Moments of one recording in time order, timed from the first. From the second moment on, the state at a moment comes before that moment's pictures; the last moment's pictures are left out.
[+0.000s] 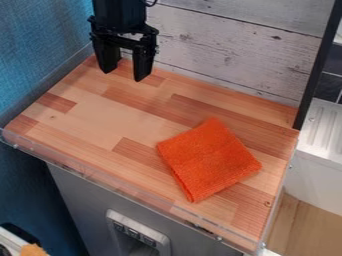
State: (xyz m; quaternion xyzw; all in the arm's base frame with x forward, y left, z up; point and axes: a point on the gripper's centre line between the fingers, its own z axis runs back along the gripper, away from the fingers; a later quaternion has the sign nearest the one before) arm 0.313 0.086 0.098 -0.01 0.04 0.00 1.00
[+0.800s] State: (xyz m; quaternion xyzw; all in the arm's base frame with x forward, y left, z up) arm 0.309 -0.011 0.092 0.01 0.00 0.11 0.99
